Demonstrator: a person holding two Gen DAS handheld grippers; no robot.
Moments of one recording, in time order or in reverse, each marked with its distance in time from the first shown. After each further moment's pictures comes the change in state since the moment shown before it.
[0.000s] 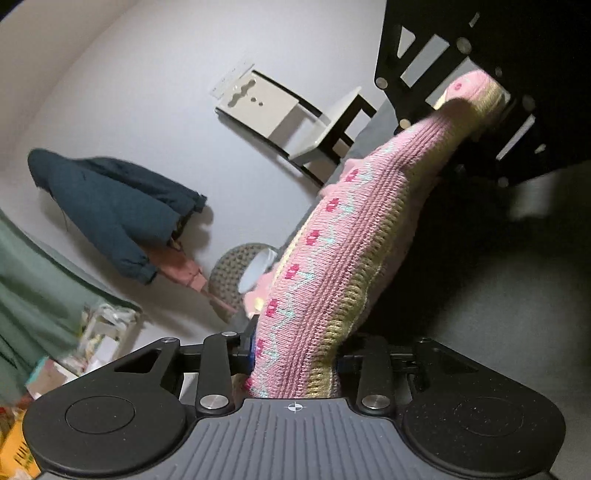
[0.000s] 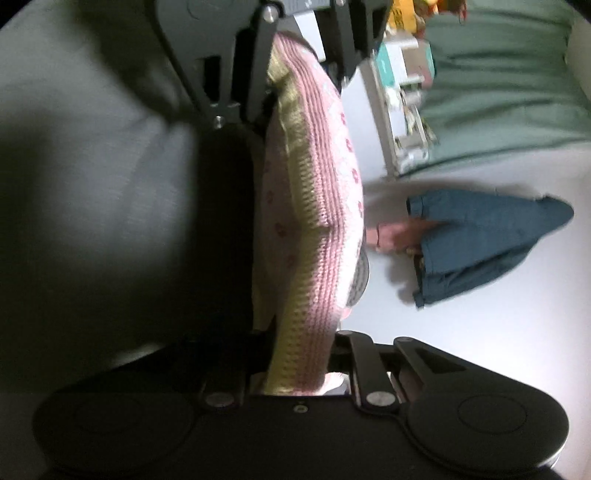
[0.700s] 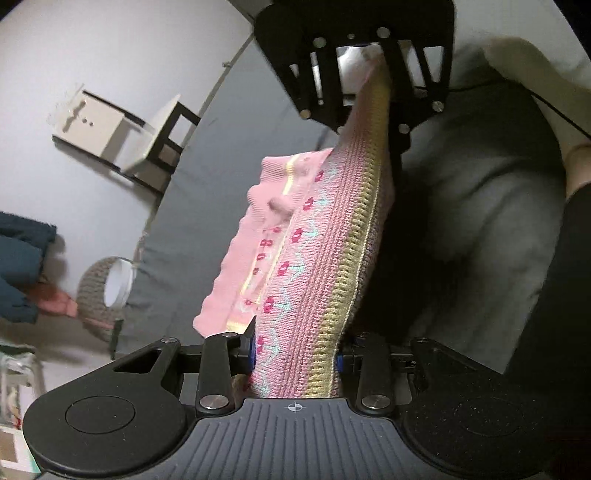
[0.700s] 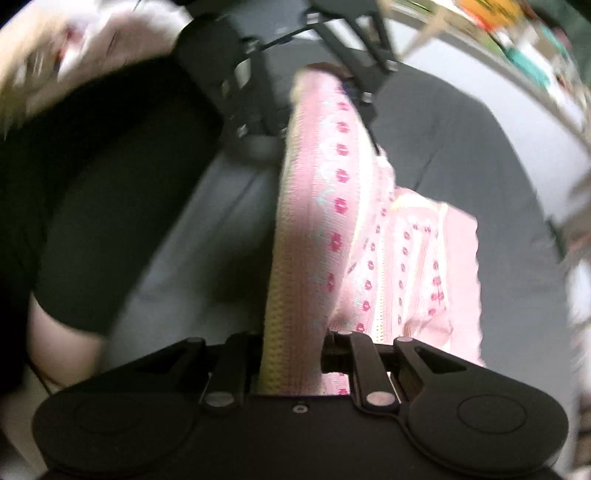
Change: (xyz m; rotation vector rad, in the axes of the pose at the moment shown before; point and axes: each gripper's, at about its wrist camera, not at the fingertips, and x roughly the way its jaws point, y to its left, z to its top) left arm -0.155 0.064 0.019 0.232 0.056 -0.595; right arm -0.126 -0.077 0.018 0.357 -0.107 0.970
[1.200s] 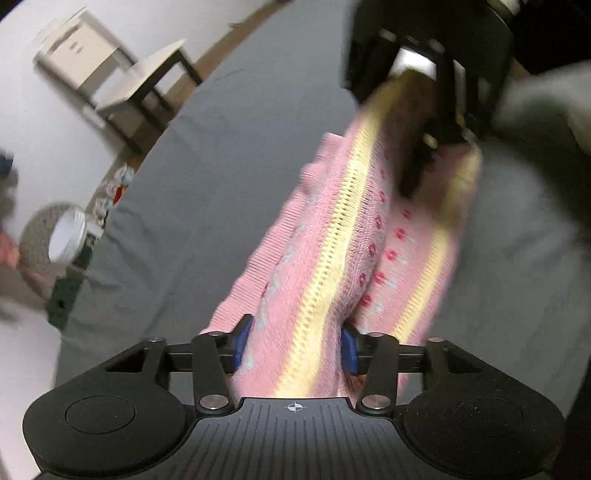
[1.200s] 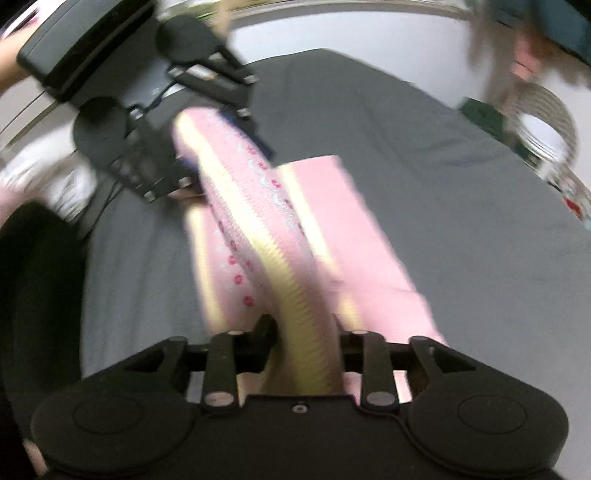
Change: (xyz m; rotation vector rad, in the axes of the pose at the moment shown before) left arm 0.111 0.113 0.012 -0.237 0.046 -0.190; right arm 0.026 -0.140 -0.072 0.579 -0.119 -0.019
